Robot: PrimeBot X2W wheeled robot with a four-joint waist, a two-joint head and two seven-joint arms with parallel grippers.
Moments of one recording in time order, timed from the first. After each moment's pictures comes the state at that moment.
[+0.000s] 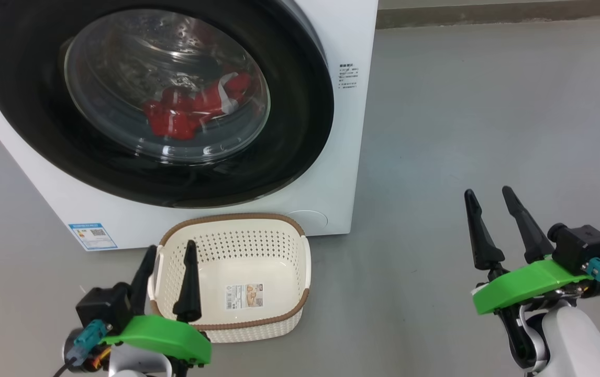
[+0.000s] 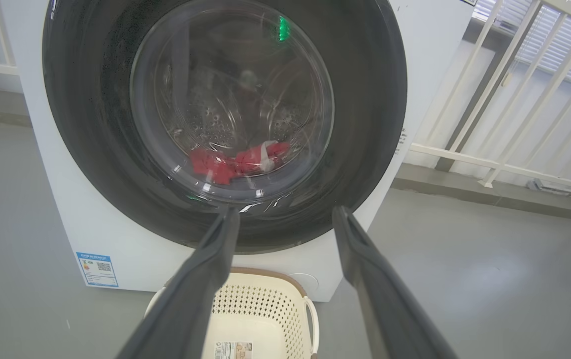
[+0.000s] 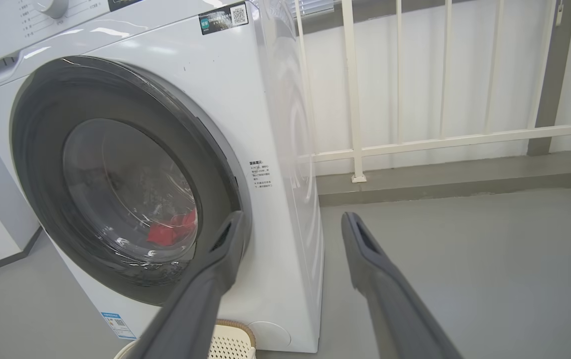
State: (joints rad) left arm -0.22 0.09 -0.23 0.27 -0.48 0.14 -0.18; right arm -0.22 -0.04 -0.02 0.32 0.37 0.13 -0.19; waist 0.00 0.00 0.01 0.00
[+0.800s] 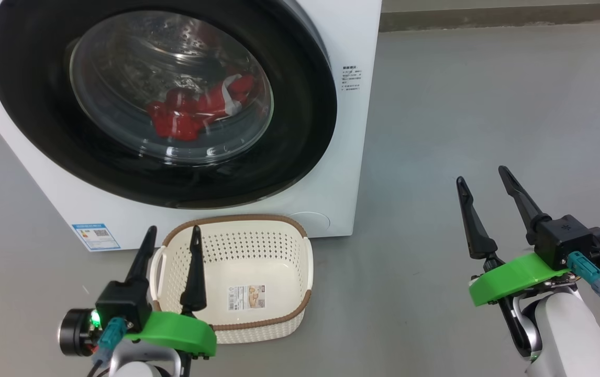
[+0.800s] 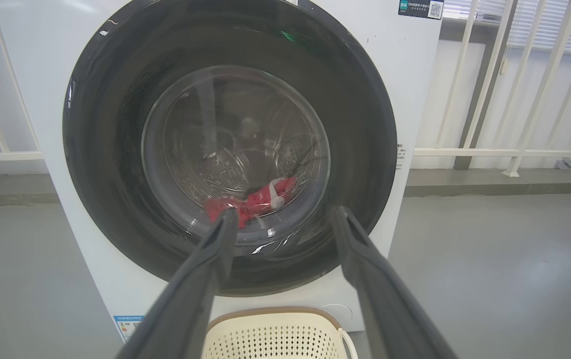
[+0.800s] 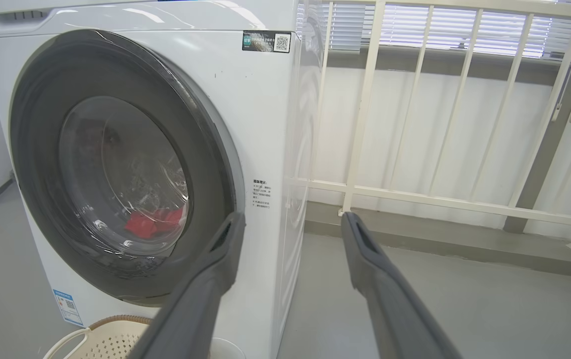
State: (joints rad) left arm -0.25 0.12 -0.27 0.25 -0.30 0.20 -0.24; right arm -0.28 -0.04 -0.02 0.32 0.11 0.13 -0.26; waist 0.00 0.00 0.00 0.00
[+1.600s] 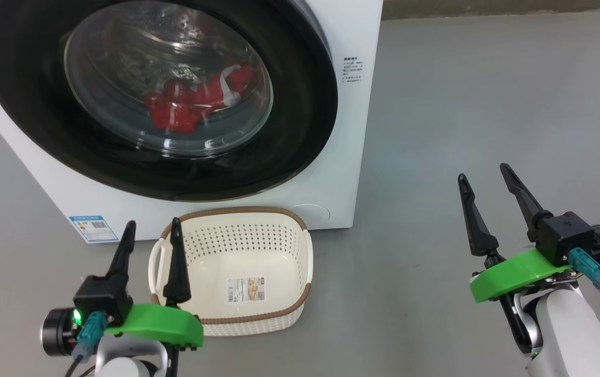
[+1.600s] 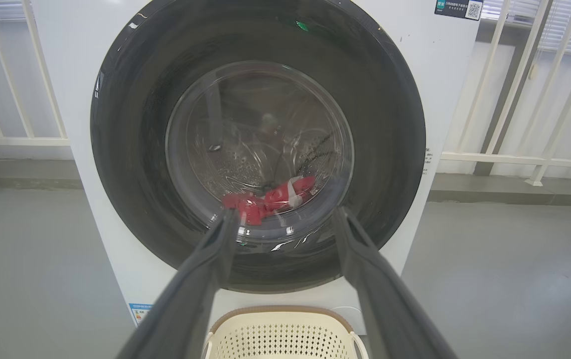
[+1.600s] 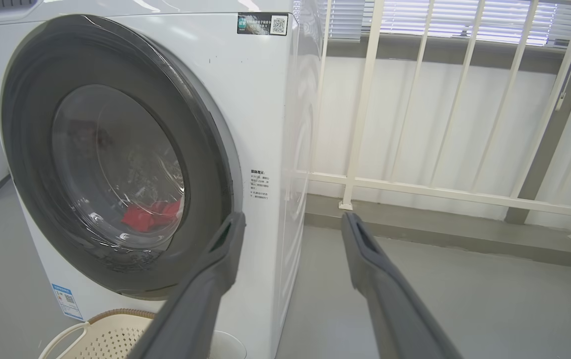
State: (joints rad) left arm -0.25 0.14 -0.24 0.22 -0.33 0.24 -0.21; right arm -0.29 -0.05 -0.02 0.34 0.12 0.13 -0.26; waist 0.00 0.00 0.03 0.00
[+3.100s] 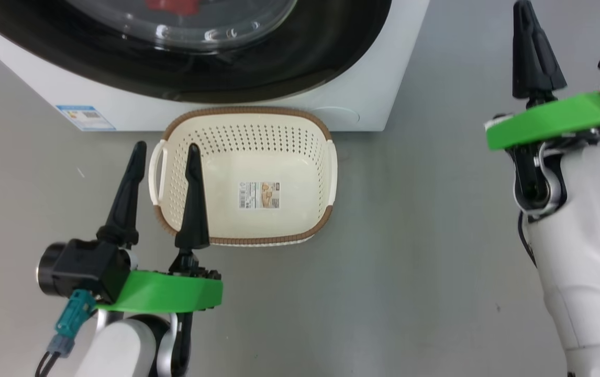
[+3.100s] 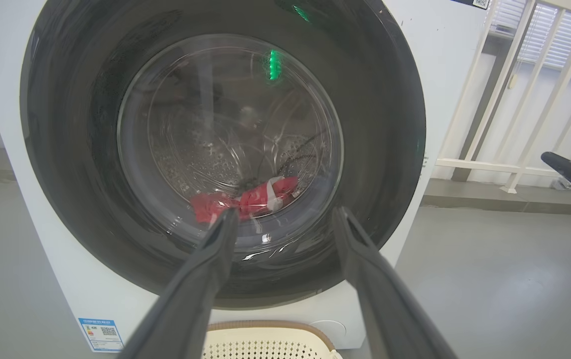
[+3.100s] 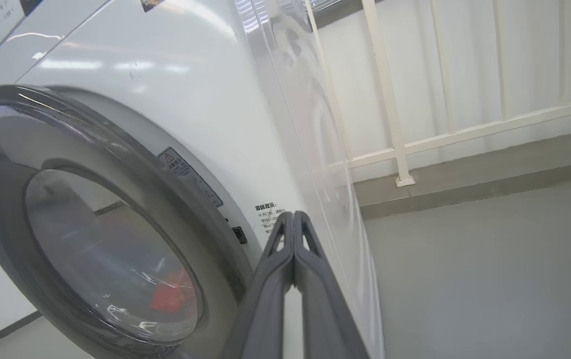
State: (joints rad) left arm -0.36 0.14 -0.29 -0.04 -0.33 0.24 -0.20; right arm -0.74 -0.06 -0.01 0.51 0.48 0.13 -0.26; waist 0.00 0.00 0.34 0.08
